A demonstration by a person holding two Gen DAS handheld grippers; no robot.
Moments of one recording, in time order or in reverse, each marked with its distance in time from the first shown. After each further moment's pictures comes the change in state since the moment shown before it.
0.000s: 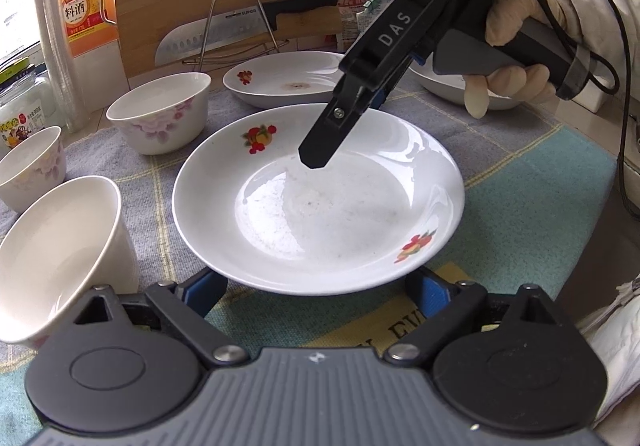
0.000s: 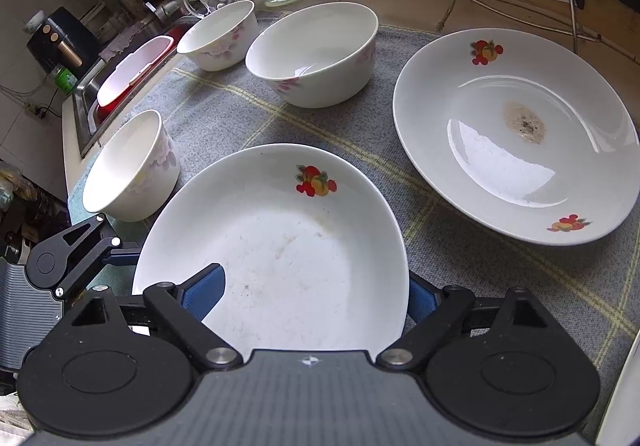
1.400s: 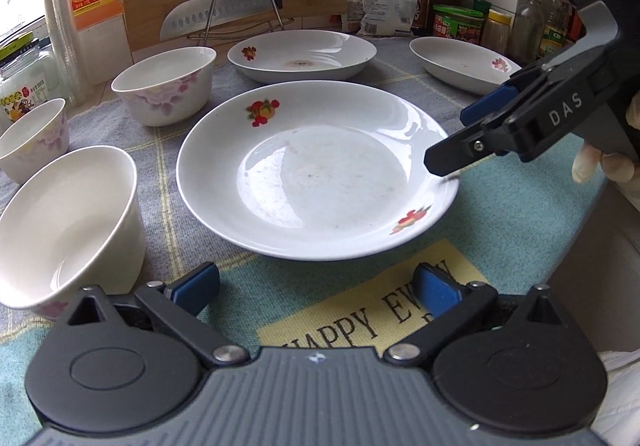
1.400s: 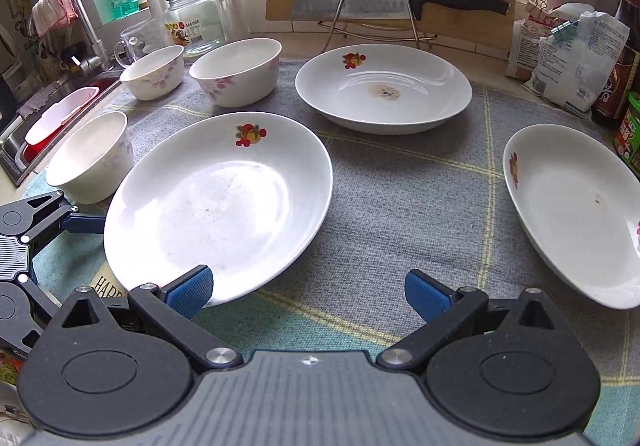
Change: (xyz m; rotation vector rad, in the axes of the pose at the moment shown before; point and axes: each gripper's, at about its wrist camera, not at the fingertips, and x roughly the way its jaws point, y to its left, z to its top) left arm -0.005 0.003 -0.005 -0.039 0.070 -0.013; right arm -0.046 0.043 -0.113 0.136 -0.261 -0.350
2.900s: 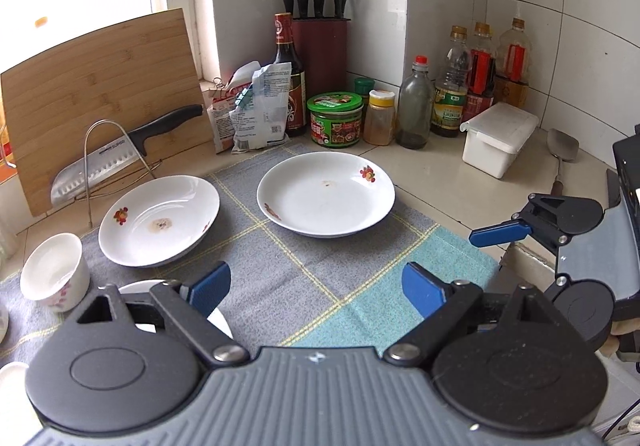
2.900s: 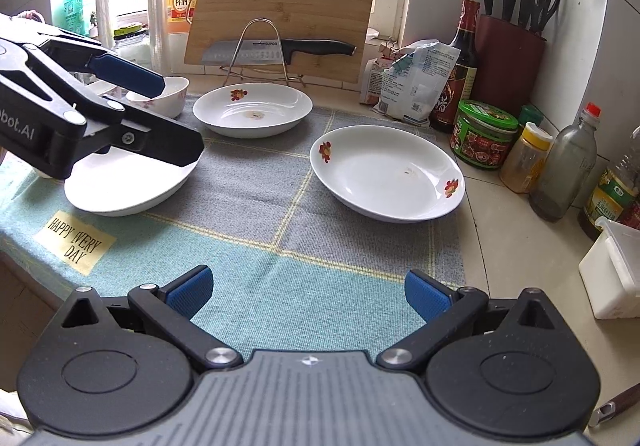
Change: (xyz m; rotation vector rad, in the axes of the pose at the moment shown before) left arm -0.053 -0.140 0.125 0.134 -0.133 -0.119; right arm -0.136 -0.049 -0.097 0.000 -0.179 -0.266
